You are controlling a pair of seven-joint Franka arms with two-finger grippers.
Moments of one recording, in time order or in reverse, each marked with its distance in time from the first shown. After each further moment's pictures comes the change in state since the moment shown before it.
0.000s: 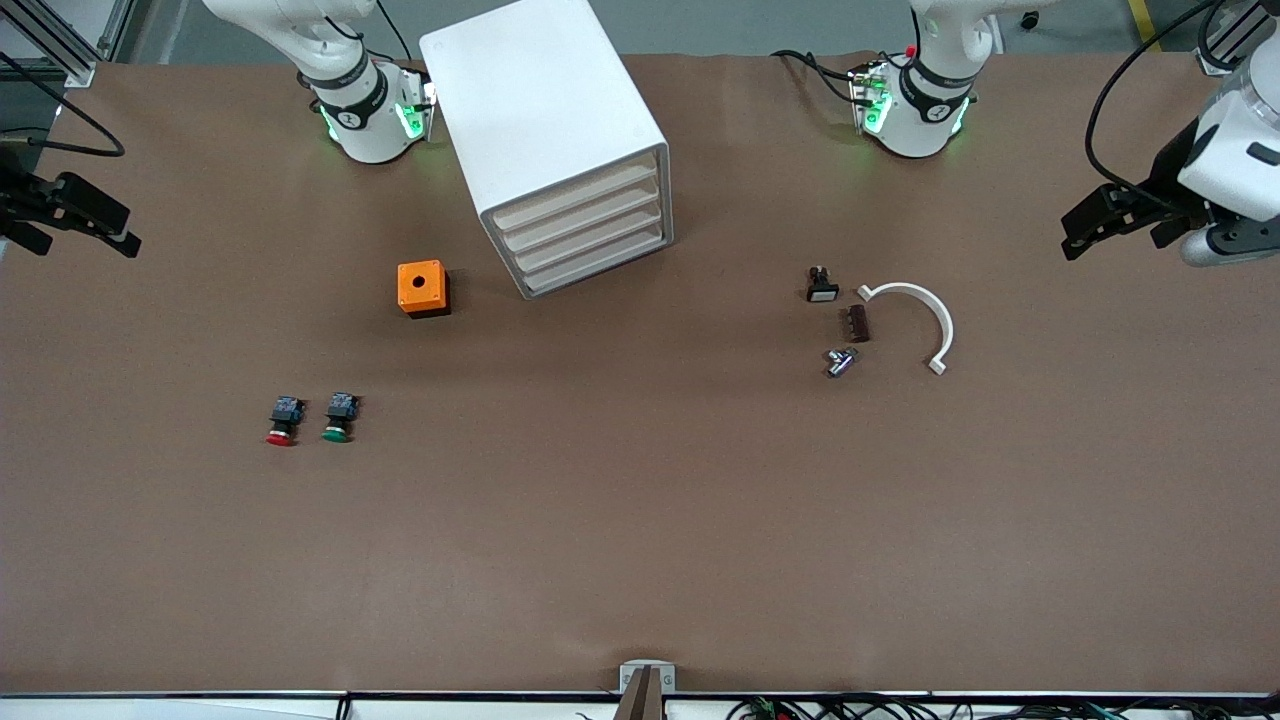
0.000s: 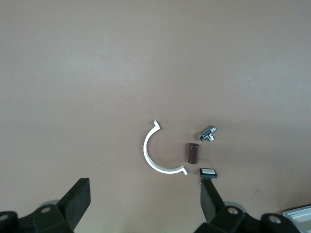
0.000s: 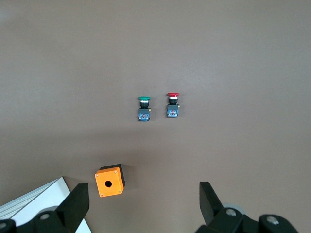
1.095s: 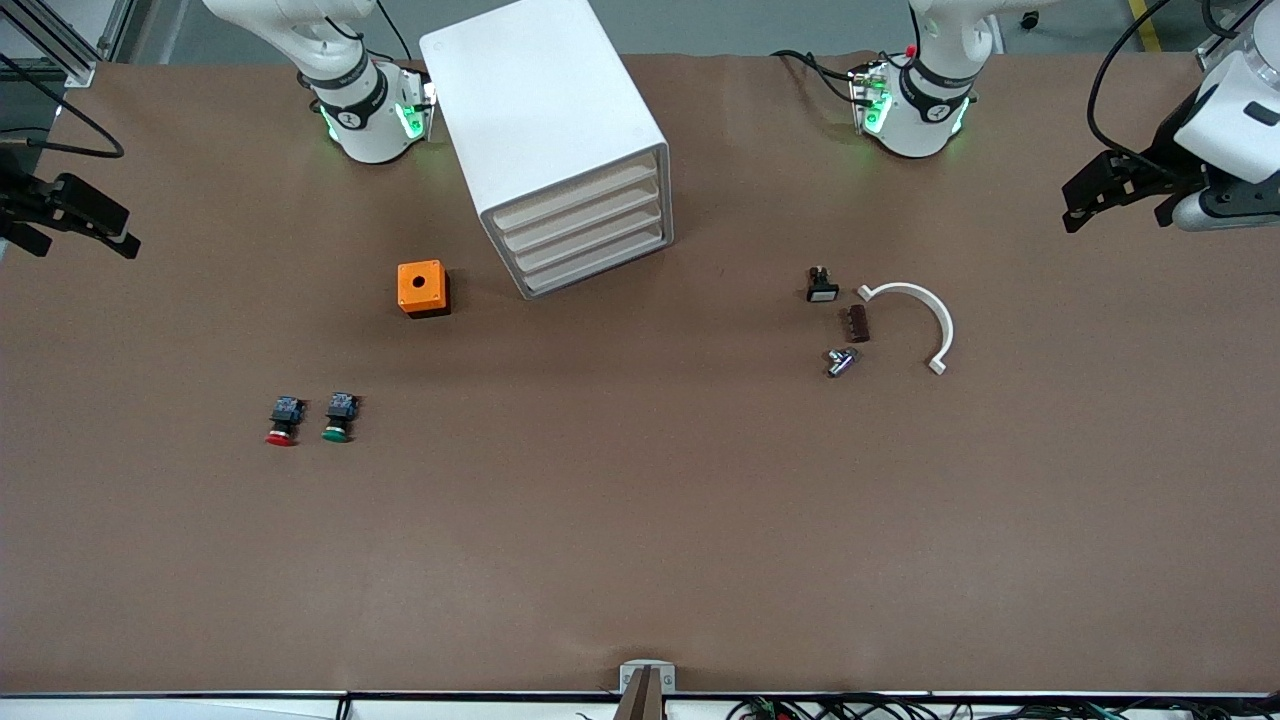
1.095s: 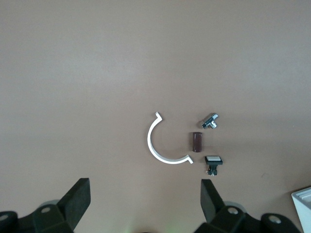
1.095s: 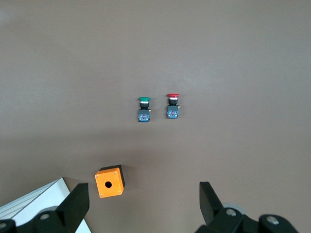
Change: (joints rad) left arm 0.008 -0.040 0.006 -0.022 -0.010 -0.036 0.086; right arm 0.000 0.005 0.000 0.007 0.000 0.000 0.000
